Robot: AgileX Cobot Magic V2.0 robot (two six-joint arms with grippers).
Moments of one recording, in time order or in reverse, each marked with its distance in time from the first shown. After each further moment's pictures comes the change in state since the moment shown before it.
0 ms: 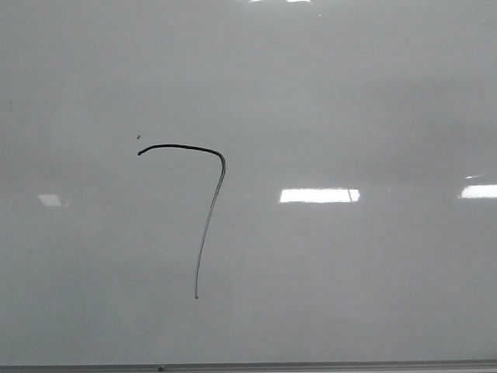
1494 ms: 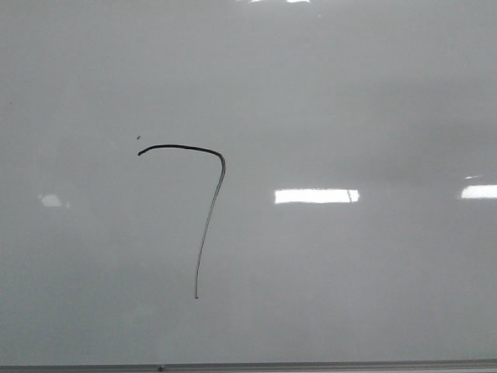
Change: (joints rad) left arm -0.002 -0.867 0.105 0.033 0.337 -0.021; right arm 0.000 -0.001 0.000 0.000 0.006 0.000
